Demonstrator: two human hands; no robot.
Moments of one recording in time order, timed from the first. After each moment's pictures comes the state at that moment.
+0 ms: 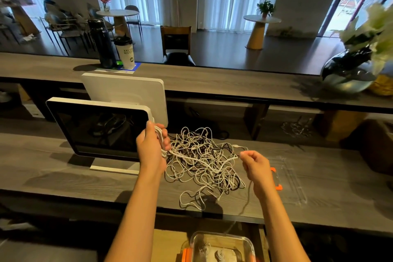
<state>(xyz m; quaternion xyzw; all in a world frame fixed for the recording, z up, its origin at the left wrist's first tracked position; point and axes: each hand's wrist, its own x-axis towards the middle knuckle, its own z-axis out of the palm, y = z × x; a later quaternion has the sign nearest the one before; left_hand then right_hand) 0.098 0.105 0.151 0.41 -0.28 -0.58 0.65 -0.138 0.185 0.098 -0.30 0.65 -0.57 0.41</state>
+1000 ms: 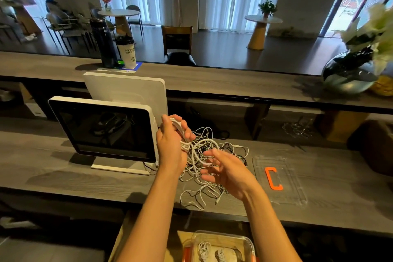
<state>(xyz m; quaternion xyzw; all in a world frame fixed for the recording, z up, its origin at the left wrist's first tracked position) 0.058 0.126 0.172 0.31 -0.30 -0.61 0.66 -0.078 0.193 0.134 -0.33 0.46 -0.50 0.65</state>
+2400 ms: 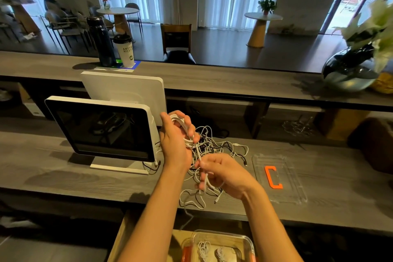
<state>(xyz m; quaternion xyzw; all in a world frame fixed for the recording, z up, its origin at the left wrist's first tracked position) 0.044 0.130 0.180 0.26 -0.28 -0.63 0.67 -0.081 0.196 0.145 -0.48 0.43 -0.38 0.66</state>
